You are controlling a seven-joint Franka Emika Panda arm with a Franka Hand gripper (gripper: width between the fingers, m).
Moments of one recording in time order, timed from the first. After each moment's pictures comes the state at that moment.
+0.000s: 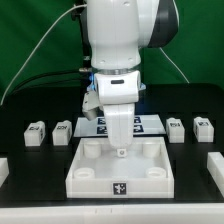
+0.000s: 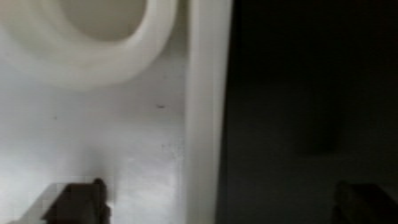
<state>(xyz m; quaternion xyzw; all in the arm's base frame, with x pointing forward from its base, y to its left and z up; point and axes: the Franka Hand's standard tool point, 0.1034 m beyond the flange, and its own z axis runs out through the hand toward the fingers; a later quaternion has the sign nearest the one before) 0.421 -0.003 0.009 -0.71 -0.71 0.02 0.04</state>
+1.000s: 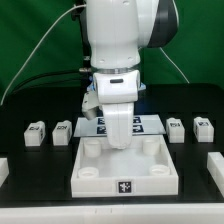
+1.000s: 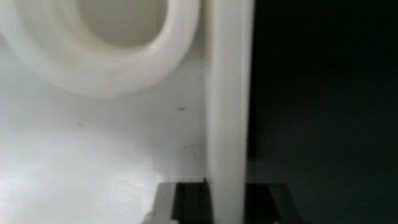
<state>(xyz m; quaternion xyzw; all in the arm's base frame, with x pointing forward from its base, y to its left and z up) 0.424 -0.004 0.010 -0.71 -0.71 0.01 0.03</state>
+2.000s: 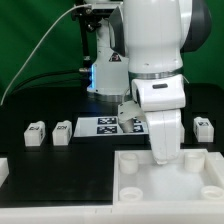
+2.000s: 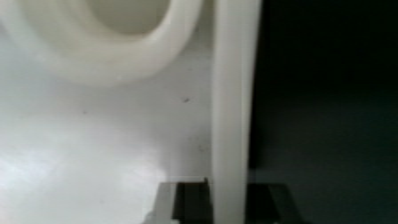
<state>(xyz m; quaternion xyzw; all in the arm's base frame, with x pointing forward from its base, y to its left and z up) 0.490 0.066 0.009 -0.71 -0.70 -0.03 0.02</state>
